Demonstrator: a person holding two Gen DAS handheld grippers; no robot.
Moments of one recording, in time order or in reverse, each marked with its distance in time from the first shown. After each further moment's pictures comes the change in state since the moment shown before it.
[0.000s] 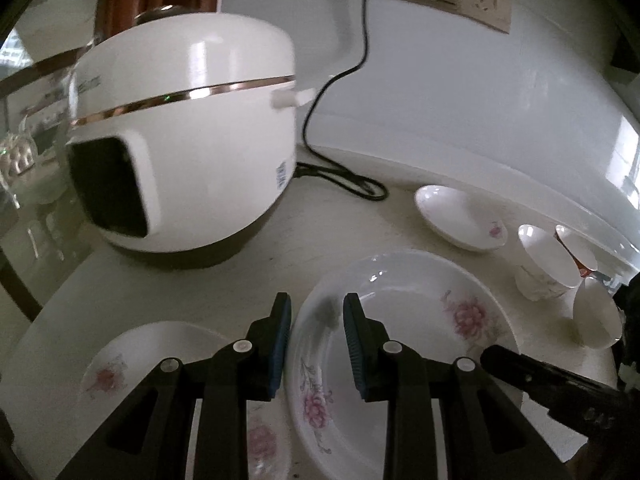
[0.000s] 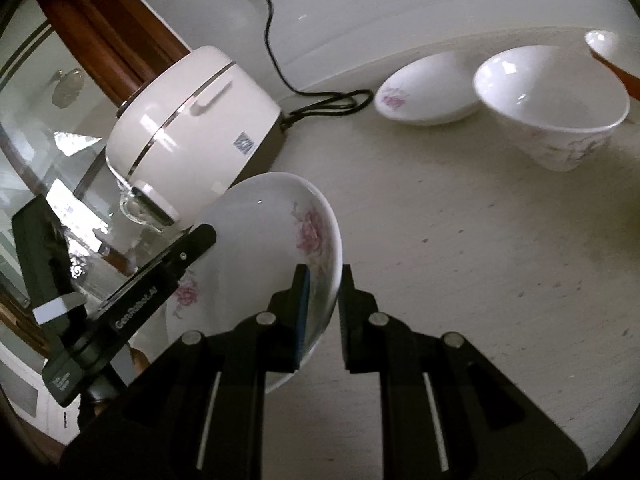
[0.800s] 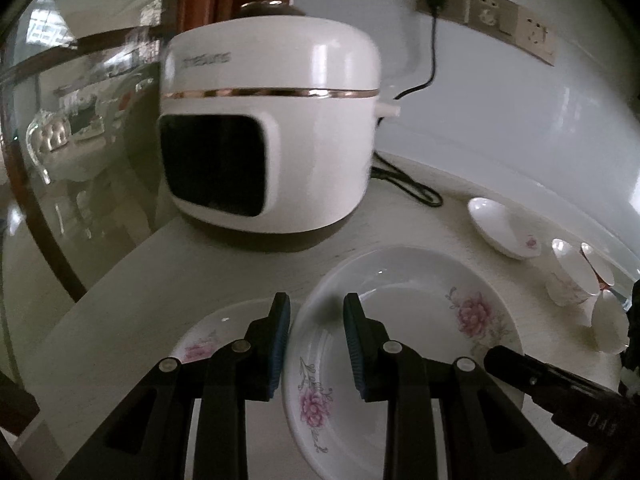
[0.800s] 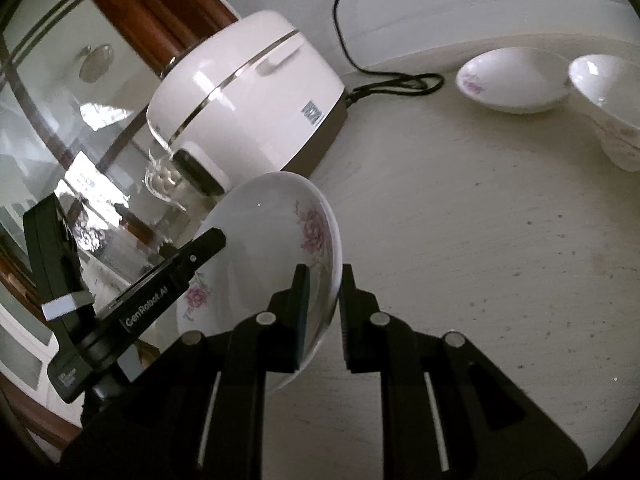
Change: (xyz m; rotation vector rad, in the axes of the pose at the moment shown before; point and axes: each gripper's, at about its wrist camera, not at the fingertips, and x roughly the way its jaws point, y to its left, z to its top) left arm -0.032 0.059 -0.010 -0.083 -0.006 0.096; right arm 0.023 0.059 -0.013 -0.087 0.045 0.078
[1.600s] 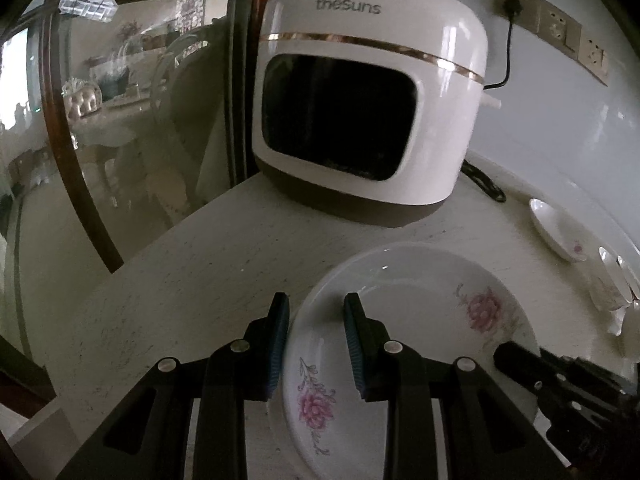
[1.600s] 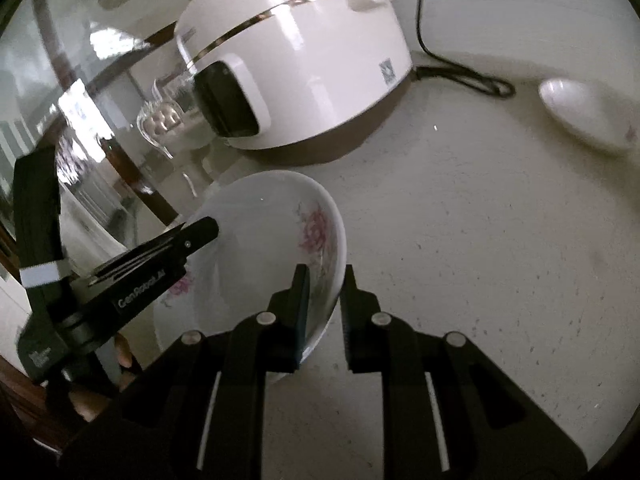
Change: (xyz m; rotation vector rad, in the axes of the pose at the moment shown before) left arm 0.017 0.074 -0.014 -0.088 0.053 0.079; right arm 0.059 0.070 -0.020 -0.239 0.056 -0.104
